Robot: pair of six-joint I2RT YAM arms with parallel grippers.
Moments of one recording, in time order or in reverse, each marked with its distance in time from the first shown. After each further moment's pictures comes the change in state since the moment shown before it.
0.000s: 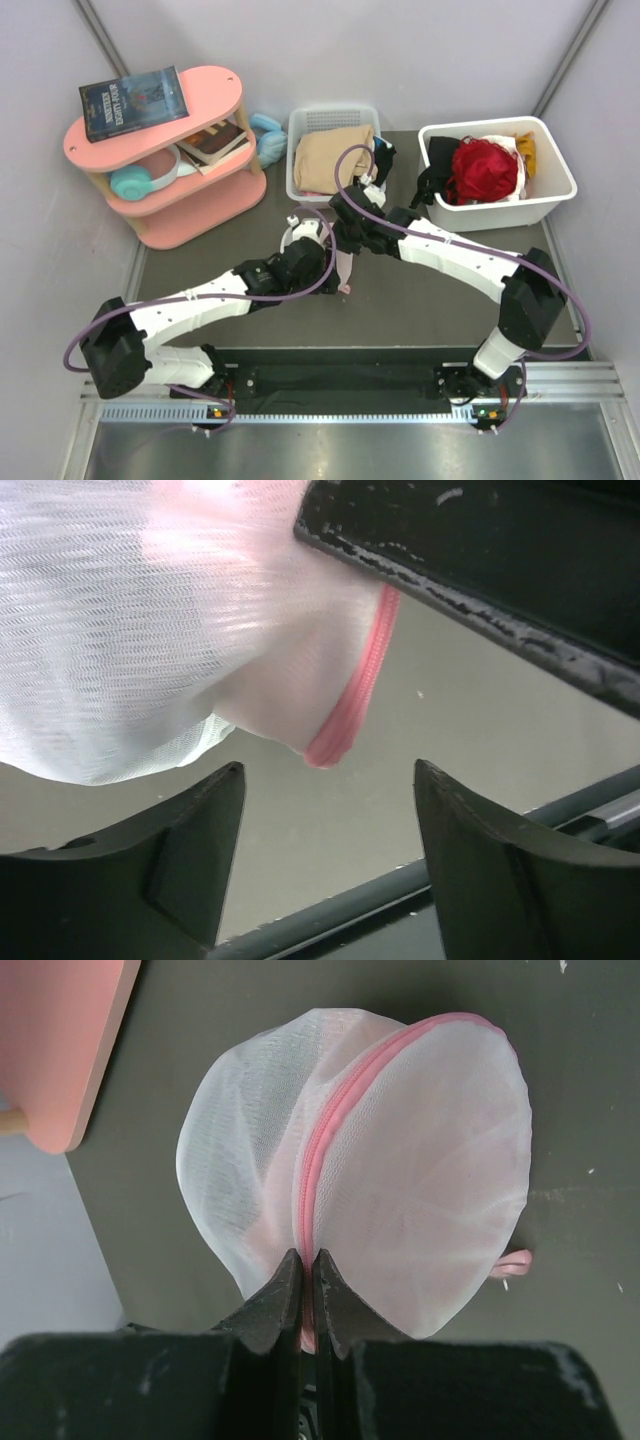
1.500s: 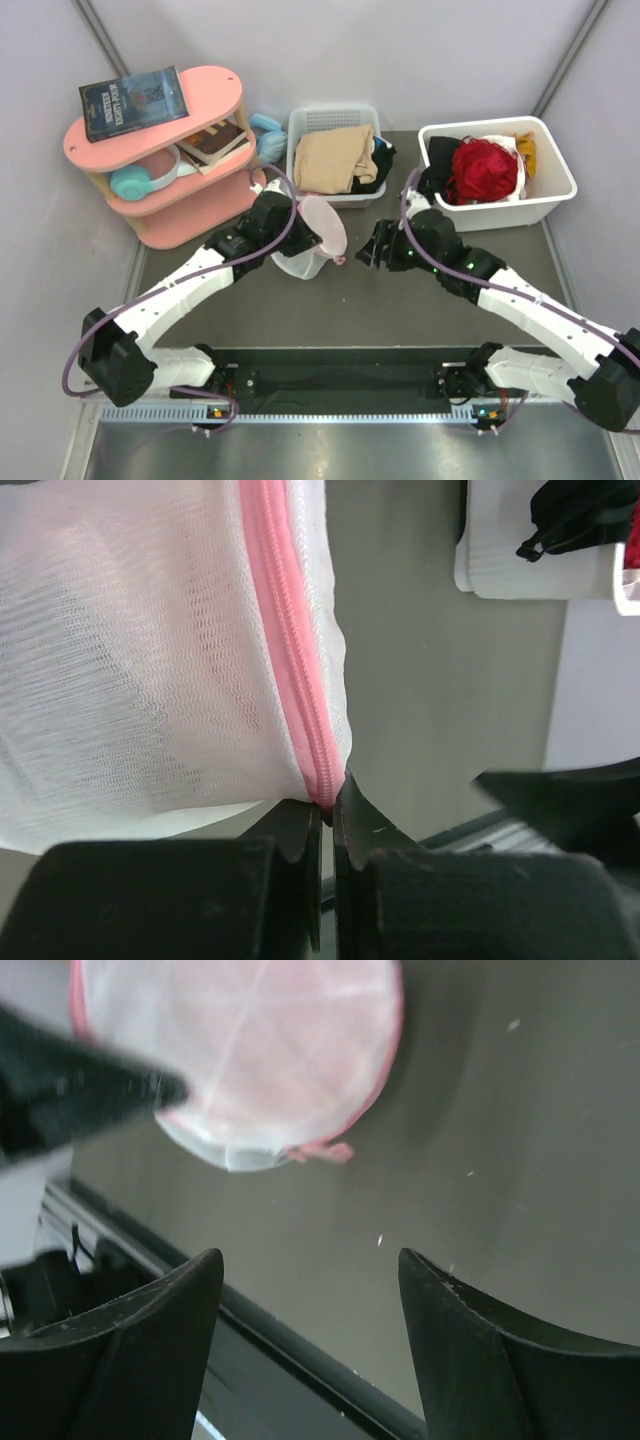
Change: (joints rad) left arm 0.260 -0.002 0.194 -0.059 0.203 -0.178; right arm -0.183 -0.566 -0.475 0.209 -0.259 -0.486
